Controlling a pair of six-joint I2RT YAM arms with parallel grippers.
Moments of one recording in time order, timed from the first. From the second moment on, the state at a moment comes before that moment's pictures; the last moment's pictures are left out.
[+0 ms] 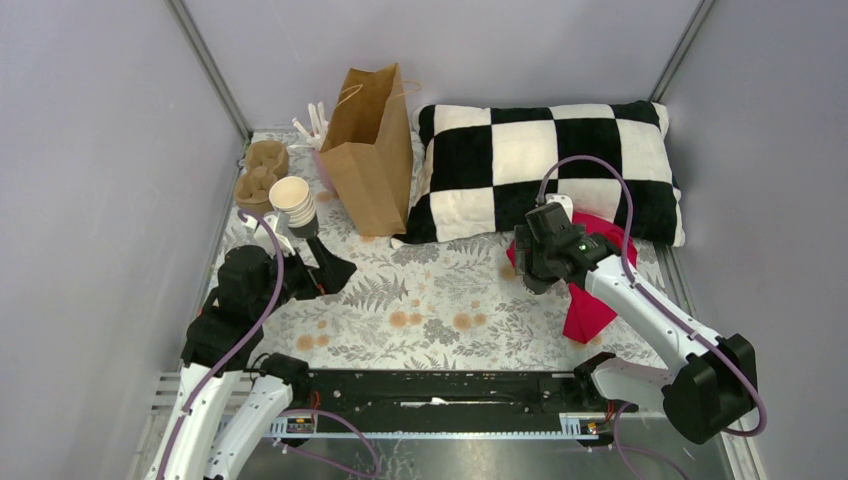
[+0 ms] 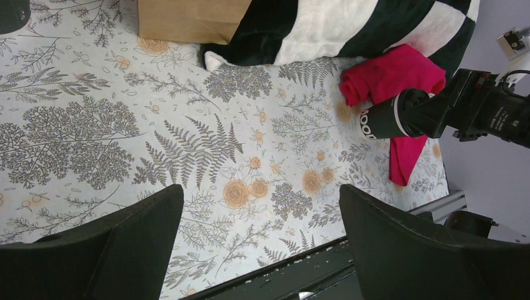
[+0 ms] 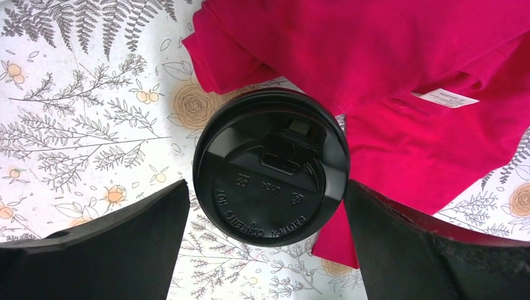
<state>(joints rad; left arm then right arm) -0.28 0.51 0.83 -0.77 0.21 -0.55 0.49 1.16 0.89 -0.75 0.36 0.40</state>
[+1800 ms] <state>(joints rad) -0.28 1.39 1.68 -0.87 -0.12 -0.44 0.65 1.14 0.98 -0.57 -0.13 0.37</state>
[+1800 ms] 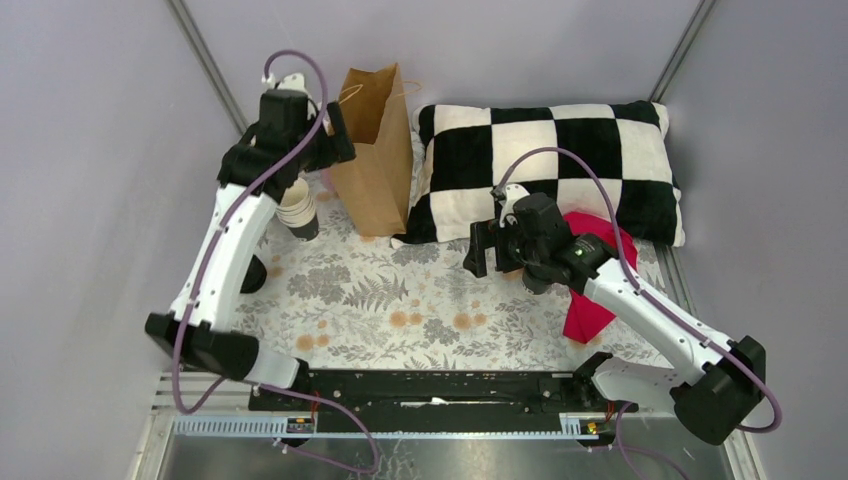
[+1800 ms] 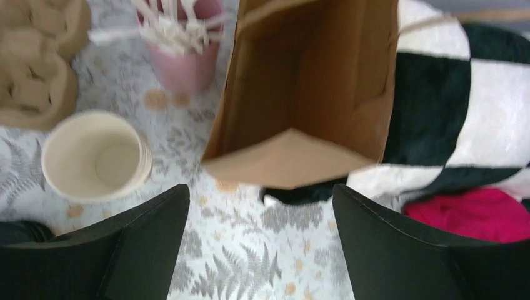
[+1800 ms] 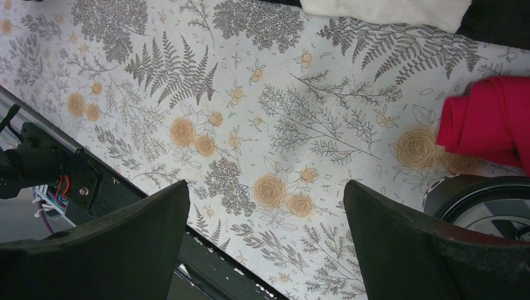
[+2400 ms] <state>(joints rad) -0.05 1.54 1.89 -0.84 -0.08 -0.35 0.65 1.10 0.95 -0.56 -0.14 0.35</state>
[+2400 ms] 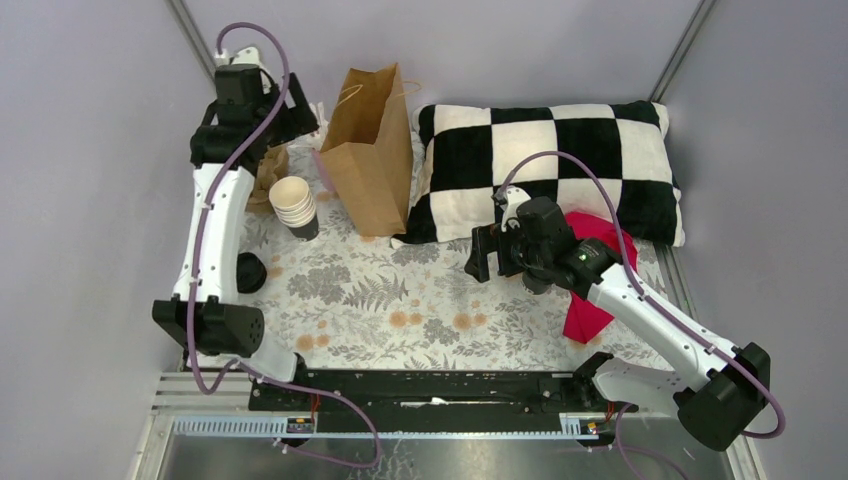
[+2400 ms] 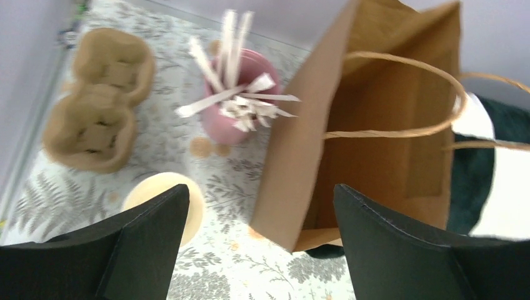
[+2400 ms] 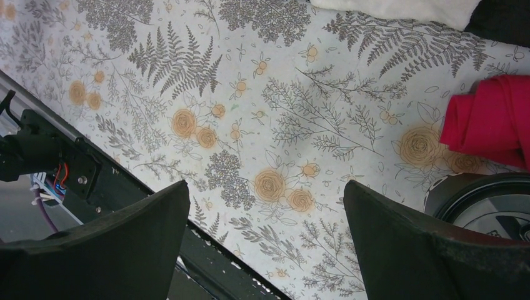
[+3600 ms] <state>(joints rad) -0.28 1.12 1.47 -0.87 0.09 -0.35 0.65 1.12 1.02 -0.60 -0.11 0.32</state>
